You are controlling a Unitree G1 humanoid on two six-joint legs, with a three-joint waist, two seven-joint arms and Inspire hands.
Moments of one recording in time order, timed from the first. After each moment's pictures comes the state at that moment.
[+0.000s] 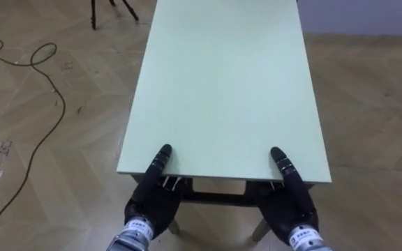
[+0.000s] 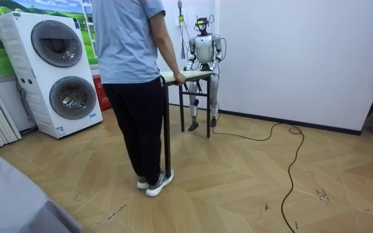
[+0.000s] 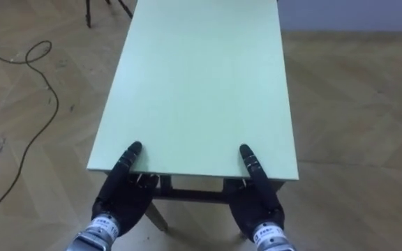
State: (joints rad) left arm 0.19 0.11 -0.24 0.19 -1.32 0.05 0.08; right arm 0.26 -0.17 0.21 0.16 1.46 0.02 0.01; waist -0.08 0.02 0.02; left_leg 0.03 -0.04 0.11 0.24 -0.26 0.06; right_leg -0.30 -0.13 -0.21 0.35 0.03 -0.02
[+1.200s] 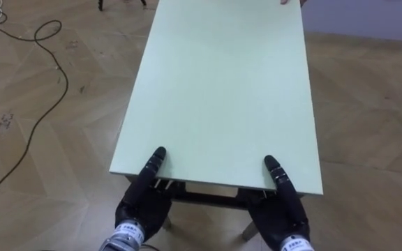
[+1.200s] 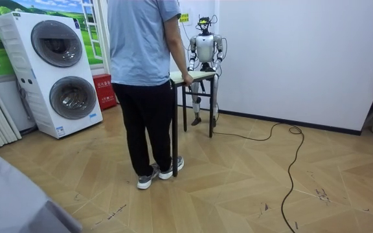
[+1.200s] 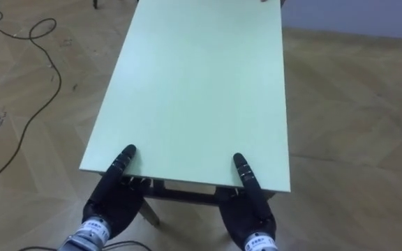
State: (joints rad) left arm 0.22 0.14 -0.21 0.17 -1.25 0.06 0.06; right arm 0.29 -0.18 0.30 0.19 1.52 -0.06 0.07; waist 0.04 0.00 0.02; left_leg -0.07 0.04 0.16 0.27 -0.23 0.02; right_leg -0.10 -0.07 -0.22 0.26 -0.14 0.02
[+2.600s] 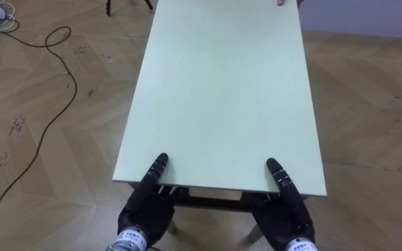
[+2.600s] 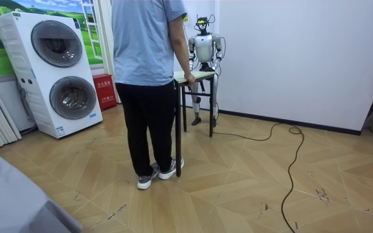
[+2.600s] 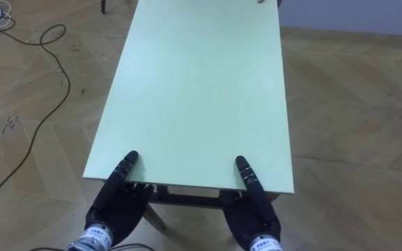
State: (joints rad) left arm 0.25 0.13 -0.23 0.17 -1.26 0.06 0.05; right arm 0.30 -0.21 0.29 0.19 1.51 -0.04 0.08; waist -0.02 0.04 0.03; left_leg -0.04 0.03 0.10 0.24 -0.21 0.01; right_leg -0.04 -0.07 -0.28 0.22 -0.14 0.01
